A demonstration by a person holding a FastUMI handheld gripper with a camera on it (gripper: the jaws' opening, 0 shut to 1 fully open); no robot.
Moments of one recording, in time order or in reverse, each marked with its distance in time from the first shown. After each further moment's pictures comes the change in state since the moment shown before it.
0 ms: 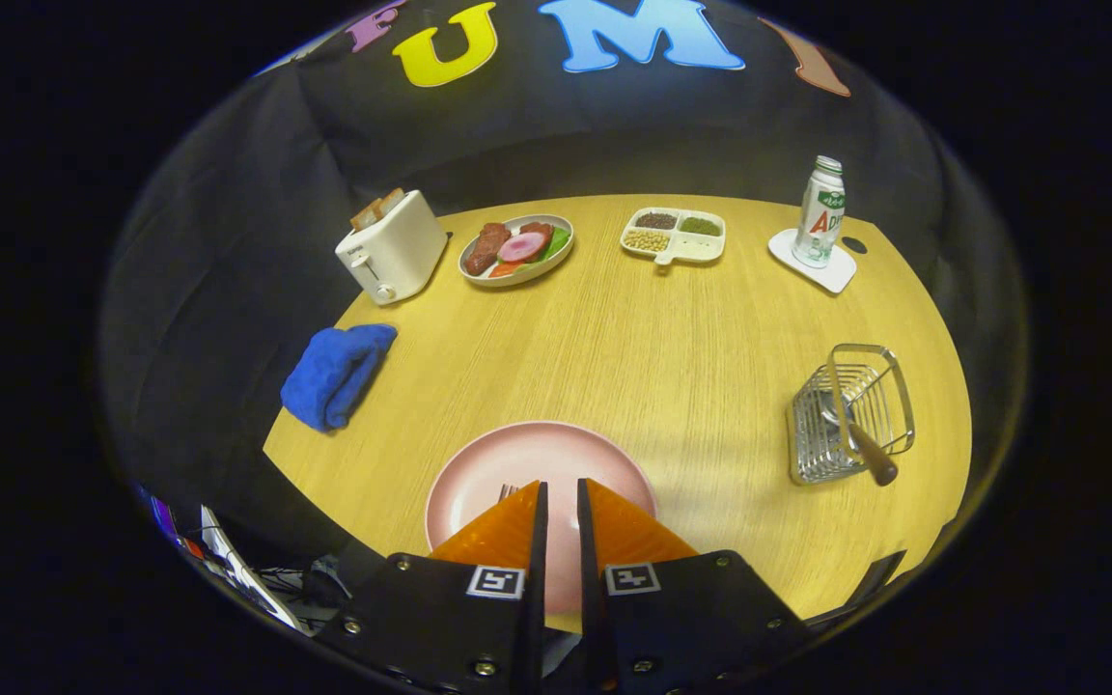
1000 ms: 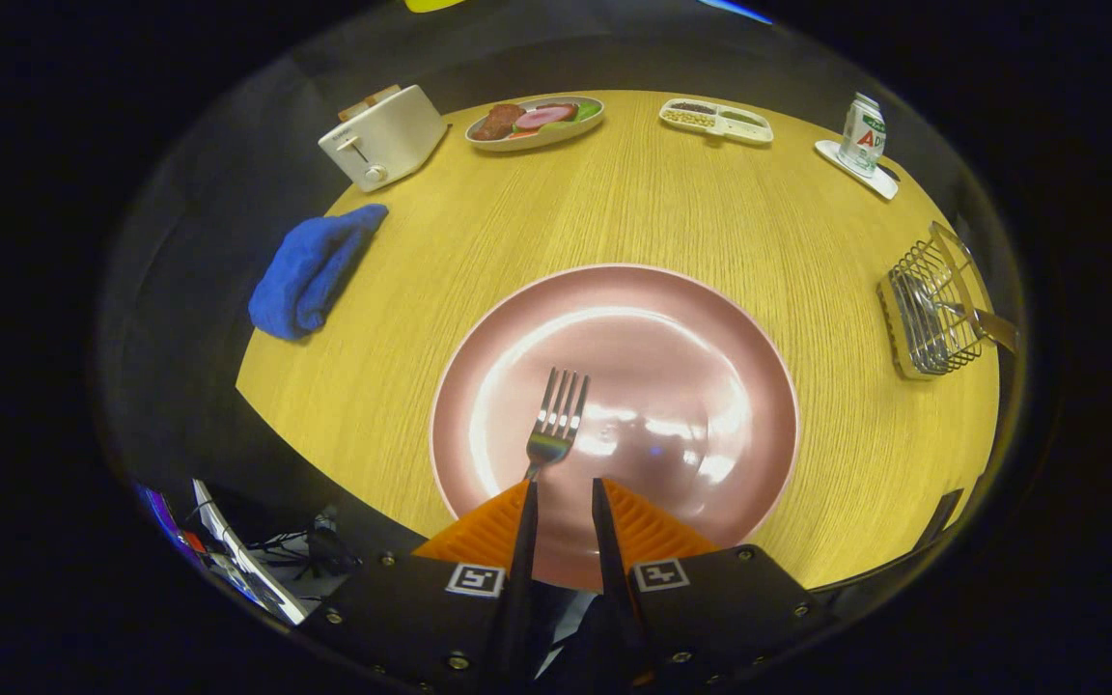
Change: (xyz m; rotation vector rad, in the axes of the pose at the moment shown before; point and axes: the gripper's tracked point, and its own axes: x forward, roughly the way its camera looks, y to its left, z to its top) arm 0.051 0.033 -0.098 0.026 0.287 -0.046
